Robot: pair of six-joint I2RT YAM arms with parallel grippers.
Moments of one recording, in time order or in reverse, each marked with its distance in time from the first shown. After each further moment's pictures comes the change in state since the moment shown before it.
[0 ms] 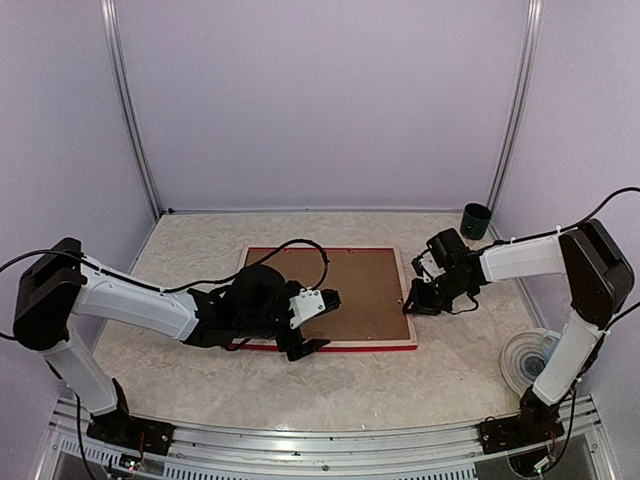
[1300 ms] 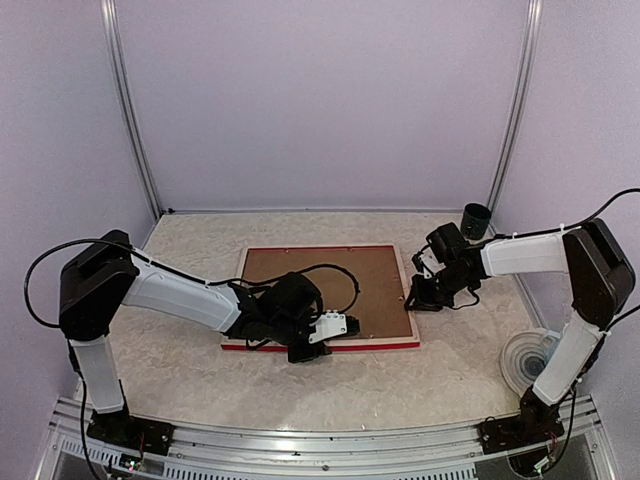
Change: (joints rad) left arm -0.010 0.253 0.243 -0.311 0.095 0.091; right arm -0.001 -0.007 0.050 -0.079 0.018 -0.022
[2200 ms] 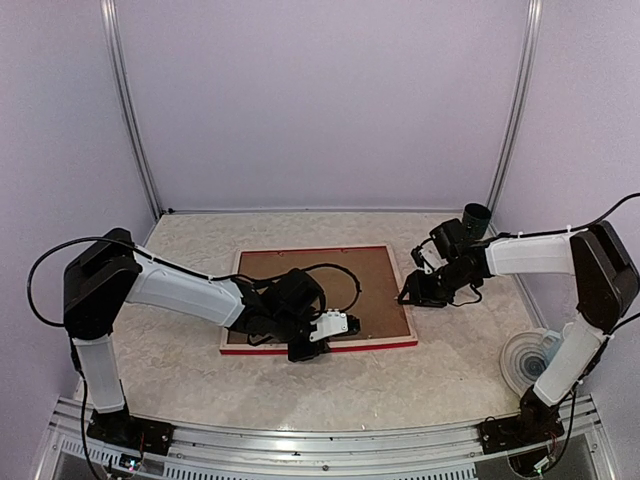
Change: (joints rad) left arm 0.014 0.018 0.050 -0.079 0.024 -0.003; right arm -0.014 -0.029 -0.003 0.018 -0.041 -0.018
